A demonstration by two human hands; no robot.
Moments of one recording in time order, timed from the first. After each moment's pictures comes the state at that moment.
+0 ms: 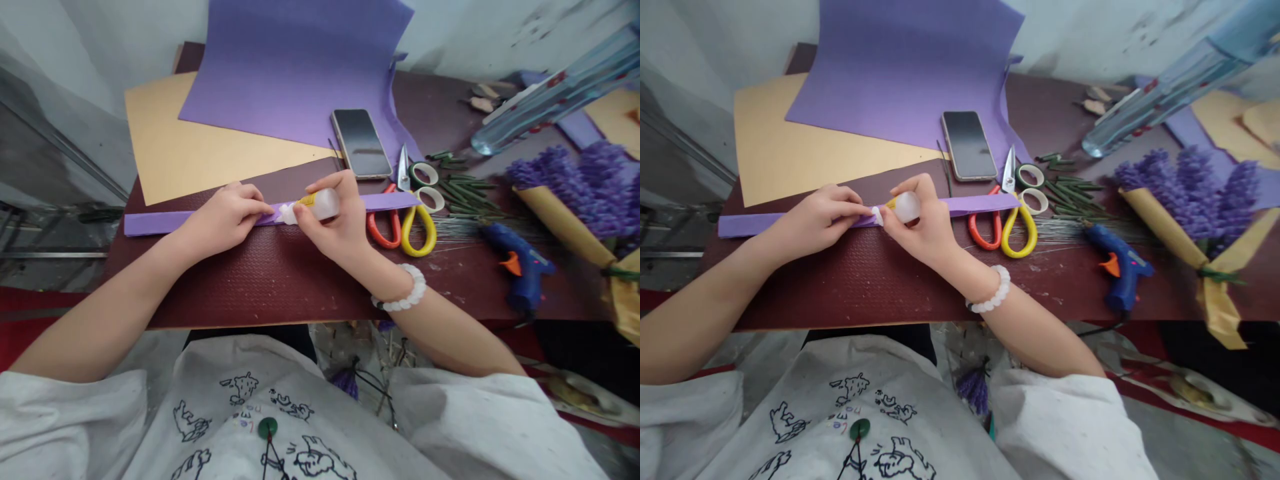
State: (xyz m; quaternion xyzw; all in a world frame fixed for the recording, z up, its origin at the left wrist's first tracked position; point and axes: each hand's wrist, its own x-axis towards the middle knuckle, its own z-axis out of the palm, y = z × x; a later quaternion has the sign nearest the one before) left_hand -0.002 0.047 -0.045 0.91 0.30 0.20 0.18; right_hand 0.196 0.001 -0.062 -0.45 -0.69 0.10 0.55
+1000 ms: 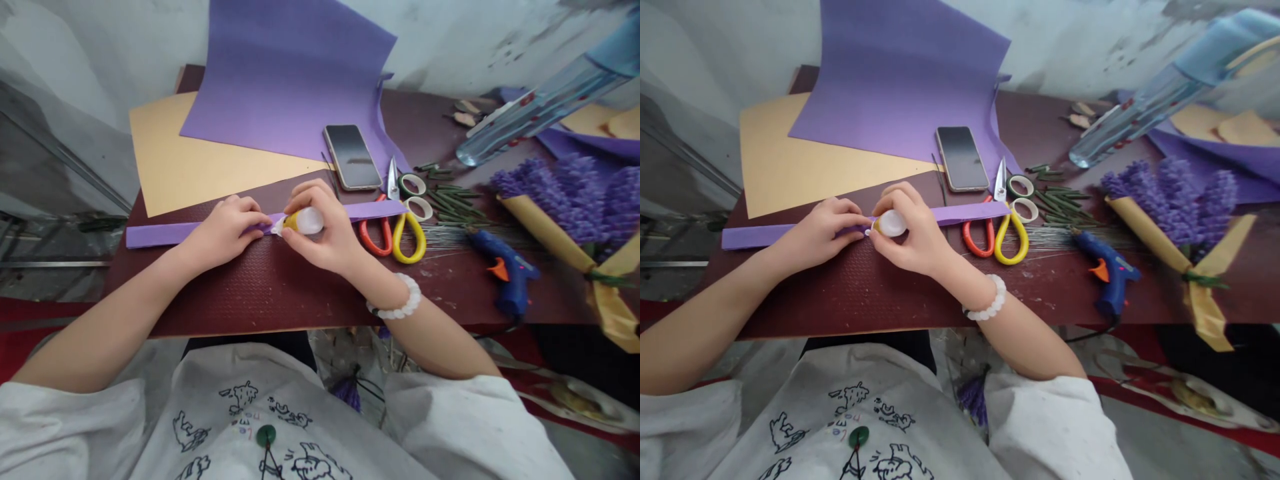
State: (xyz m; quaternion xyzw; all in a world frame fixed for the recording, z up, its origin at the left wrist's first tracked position) left_hand -0.003 0.044 -0.046 0.91 0.33 0.17 0.17; right_hand 0.195 0.003 -0.043 -0.36 -0.76 0.19 0.50
